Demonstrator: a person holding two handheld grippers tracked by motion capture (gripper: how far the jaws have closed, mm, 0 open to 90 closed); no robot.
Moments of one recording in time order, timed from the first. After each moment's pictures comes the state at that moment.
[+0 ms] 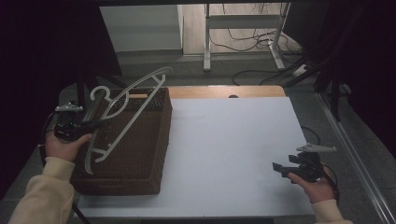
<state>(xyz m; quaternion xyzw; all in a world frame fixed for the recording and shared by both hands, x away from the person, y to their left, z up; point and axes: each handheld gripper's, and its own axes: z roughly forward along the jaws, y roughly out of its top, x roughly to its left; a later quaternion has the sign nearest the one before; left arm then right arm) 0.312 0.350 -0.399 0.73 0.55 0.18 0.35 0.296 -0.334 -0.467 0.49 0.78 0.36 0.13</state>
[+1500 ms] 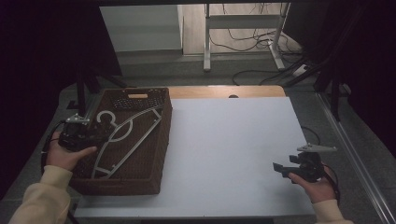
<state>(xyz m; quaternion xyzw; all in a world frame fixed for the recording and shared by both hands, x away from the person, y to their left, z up) 0.305 0.347 -0.429 0.77 0.53 0.17 0.30 0.297 -0.336 -0.467 0.49 0.79 0.35 0.14</state>
